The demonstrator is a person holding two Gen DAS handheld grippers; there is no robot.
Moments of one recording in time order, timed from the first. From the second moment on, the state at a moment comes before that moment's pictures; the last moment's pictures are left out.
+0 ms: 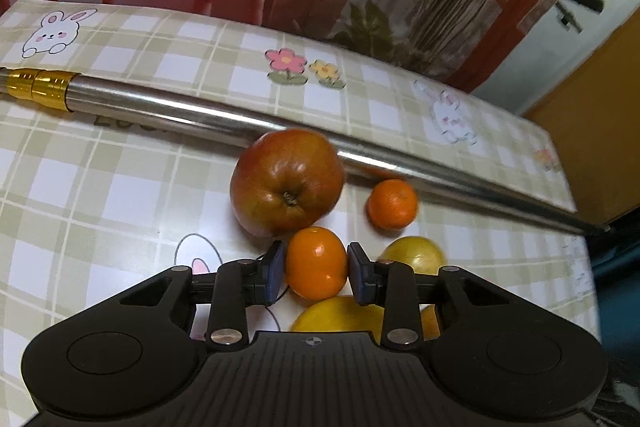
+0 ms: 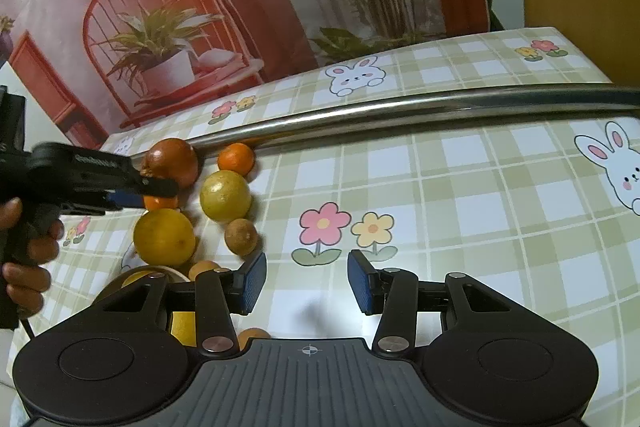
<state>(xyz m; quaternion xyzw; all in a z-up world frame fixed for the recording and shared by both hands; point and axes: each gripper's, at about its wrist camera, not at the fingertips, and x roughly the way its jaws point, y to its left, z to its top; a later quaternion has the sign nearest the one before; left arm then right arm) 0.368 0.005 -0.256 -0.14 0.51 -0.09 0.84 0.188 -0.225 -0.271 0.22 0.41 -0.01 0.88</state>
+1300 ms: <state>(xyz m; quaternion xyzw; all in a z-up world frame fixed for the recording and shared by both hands) 0.221 0.104 -0.199 -0.15 0.41 -0.07 0.90 0.313 -0.079 -0.266 0.05 0.50 0.12 0.86</state>
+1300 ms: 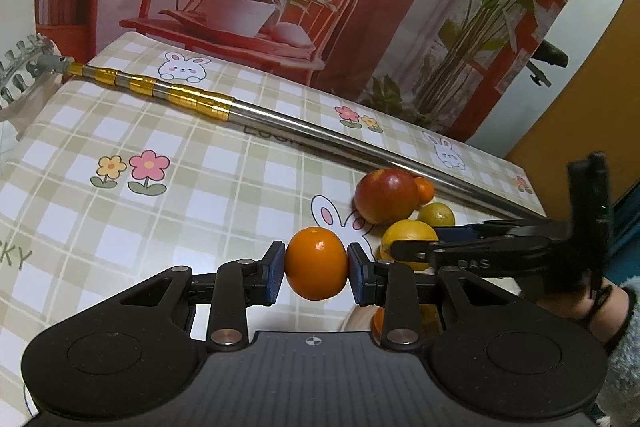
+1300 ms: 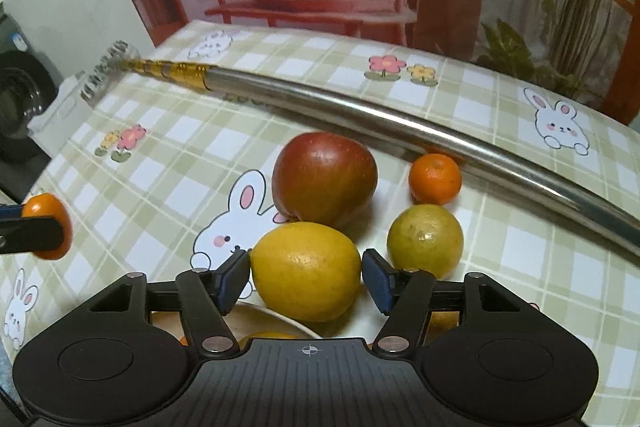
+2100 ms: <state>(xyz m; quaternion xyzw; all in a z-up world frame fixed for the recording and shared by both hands) 0.189 0.072 -0.212 -0.14 0.43 -0.12 0.88 0.232 -0.095 -0.223 0.10 0.42 0.09 0.90</state>
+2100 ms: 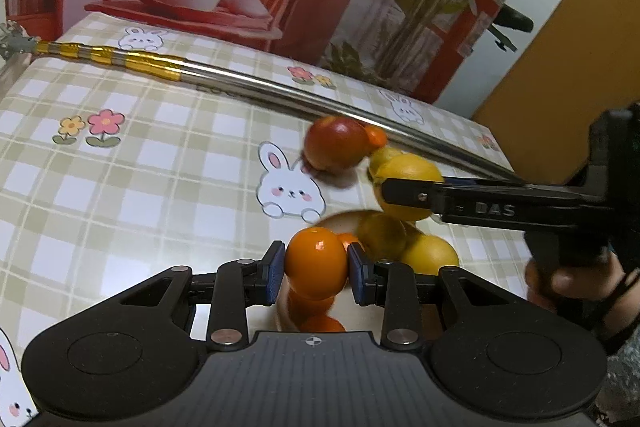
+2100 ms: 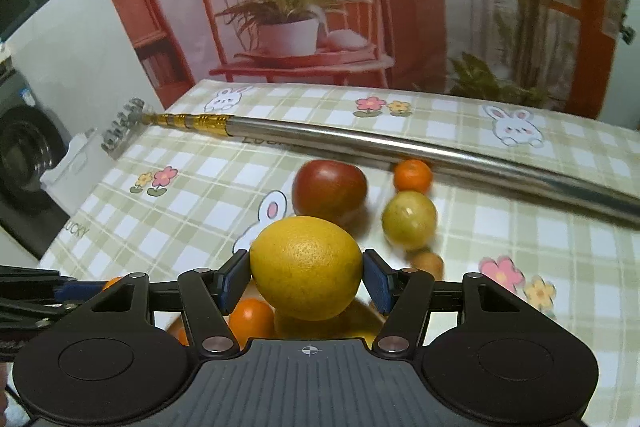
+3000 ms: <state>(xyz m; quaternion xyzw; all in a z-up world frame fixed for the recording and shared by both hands) 0.151 0.049 -0.216 -0.11 0.46 -0.13 0.87 0.129 -0.079 -0.209 0.11 0.40 0.11 0.90</state>
